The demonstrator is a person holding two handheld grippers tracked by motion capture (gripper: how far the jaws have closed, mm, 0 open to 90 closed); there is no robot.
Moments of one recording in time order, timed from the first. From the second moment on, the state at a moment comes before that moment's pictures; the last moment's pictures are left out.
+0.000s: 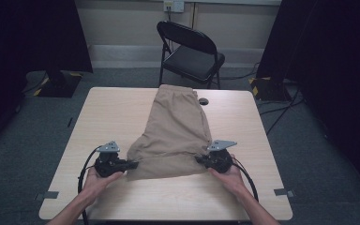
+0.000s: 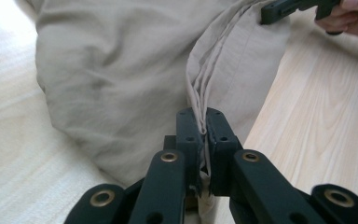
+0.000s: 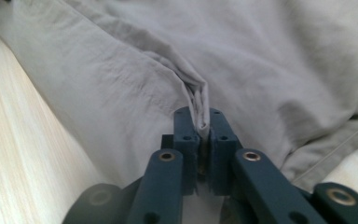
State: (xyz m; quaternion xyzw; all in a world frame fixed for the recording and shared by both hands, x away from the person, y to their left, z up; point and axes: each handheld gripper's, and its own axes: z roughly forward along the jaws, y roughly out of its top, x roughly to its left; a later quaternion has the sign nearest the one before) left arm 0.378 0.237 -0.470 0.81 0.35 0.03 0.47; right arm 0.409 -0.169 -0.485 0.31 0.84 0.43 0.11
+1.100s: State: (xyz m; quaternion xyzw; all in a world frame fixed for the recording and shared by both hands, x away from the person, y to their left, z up) left arm 0.366 0.240 -0.435 0.77 0.33 0.06 0.54; right arm 0.386 -0.187 -0.432 0.31 0.79 0.52 0.12
